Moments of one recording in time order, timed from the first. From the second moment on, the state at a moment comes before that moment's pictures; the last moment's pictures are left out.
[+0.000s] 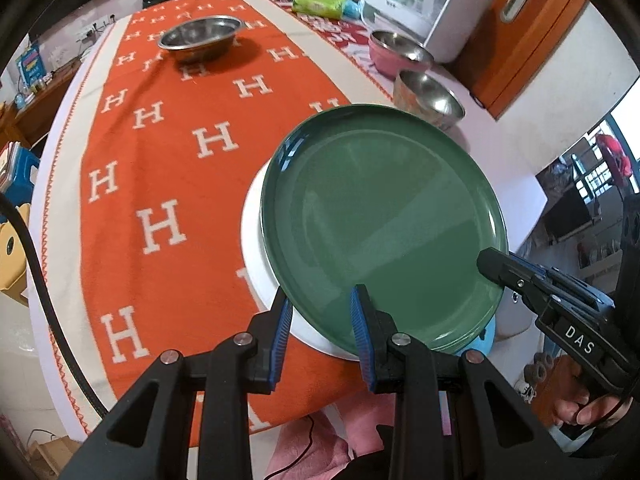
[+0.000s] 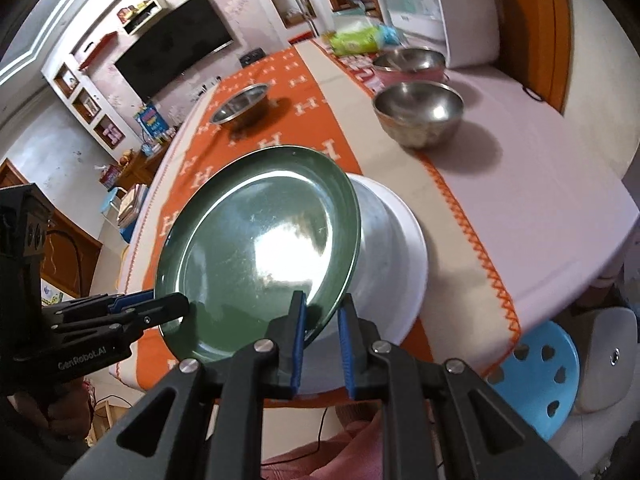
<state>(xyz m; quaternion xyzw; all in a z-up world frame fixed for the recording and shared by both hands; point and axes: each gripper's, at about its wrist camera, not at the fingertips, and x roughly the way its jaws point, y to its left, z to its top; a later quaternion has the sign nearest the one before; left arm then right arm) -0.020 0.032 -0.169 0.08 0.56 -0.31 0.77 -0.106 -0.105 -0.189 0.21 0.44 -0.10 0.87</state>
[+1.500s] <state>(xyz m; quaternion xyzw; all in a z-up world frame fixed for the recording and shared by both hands) 0.019 0.010 -0.199 0.08 0.61 -0.27 0.74 -0.063 -0.133 -0.205 0.20 0.52 -0.11 0.83</state>
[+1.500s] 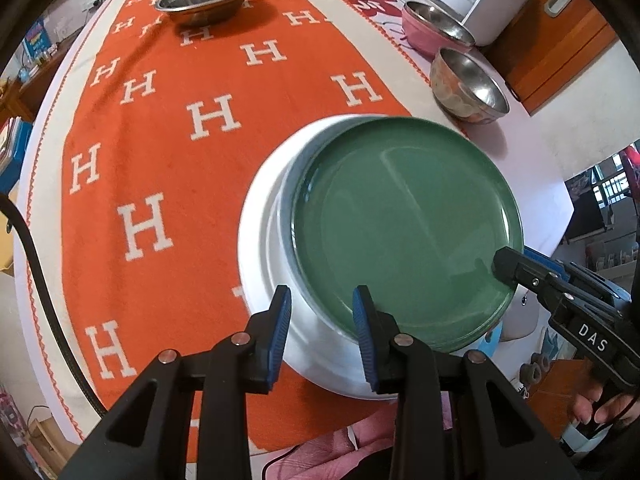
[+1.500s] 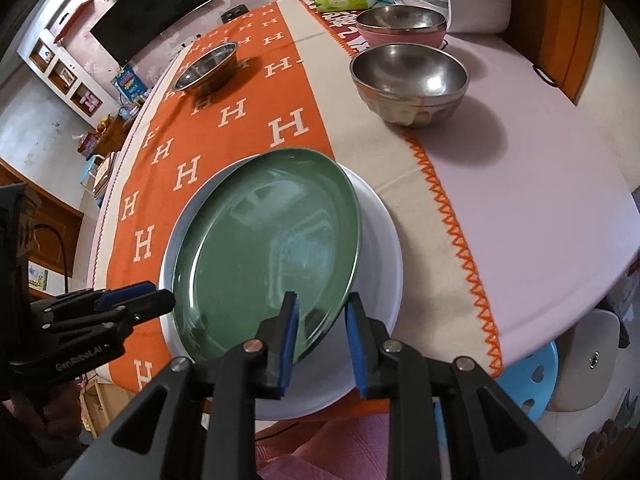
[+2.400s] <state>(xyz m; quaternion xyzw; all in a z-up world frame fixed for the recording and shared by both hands) 0.113 0.086 -0.124 0.11 0.56 -0.22 0.79 0.033 -0.140 -0.129 0.17 0.44 -0.12 0.87</state>
